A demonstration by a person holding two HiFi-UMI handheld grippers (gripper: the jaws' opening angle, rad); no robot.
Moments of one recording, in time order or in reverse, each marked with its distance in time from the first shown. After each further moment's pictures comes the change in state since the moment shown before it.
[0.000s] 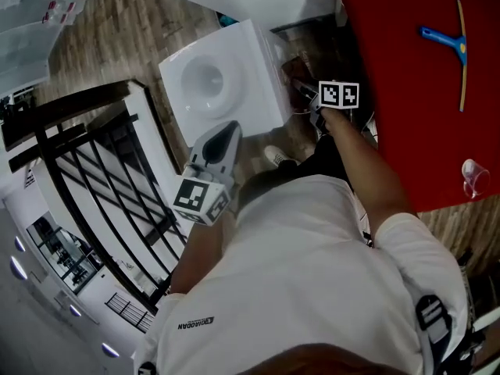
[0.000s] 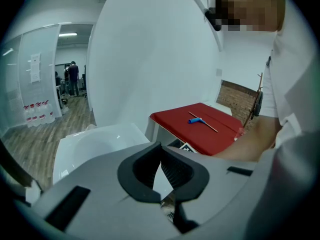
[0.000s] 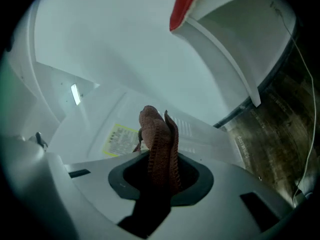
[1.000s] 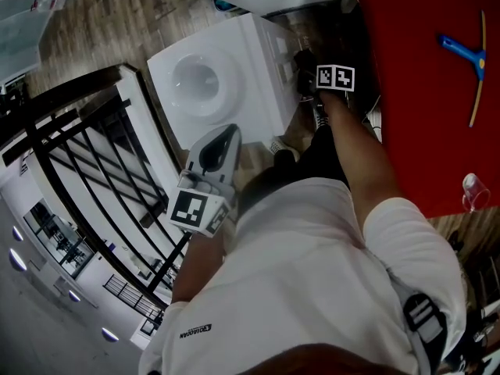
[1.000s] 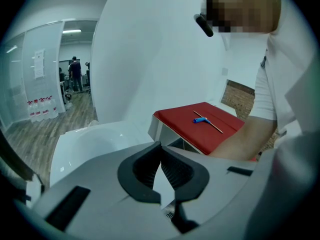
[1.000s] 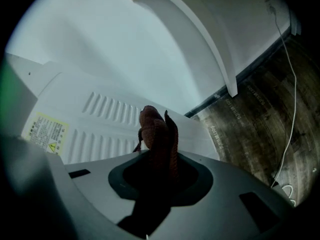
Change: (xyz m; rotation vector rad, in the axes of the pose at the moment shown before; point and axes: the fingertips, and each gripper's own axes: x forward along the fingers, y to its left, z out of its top) left arm 0.016 0.011 -0.003 -0.054 0.031 0.039; right arm 0.047 -0.116 -0.026 0.053 0.155 -0.282
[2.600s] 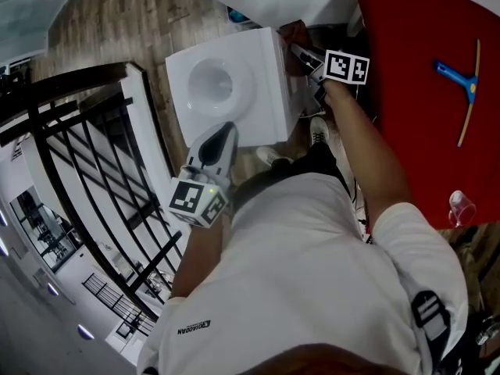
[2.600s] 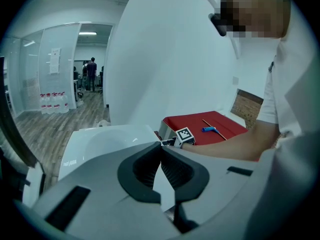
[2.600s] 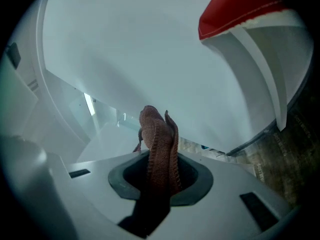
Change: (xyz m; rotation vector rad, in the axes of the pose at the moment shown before) left arm -0.012 0.022 0.008 -0.094 -0.070 0.076; right arm -0.077 0.166 0.145 -0.113 -0.245 0.413
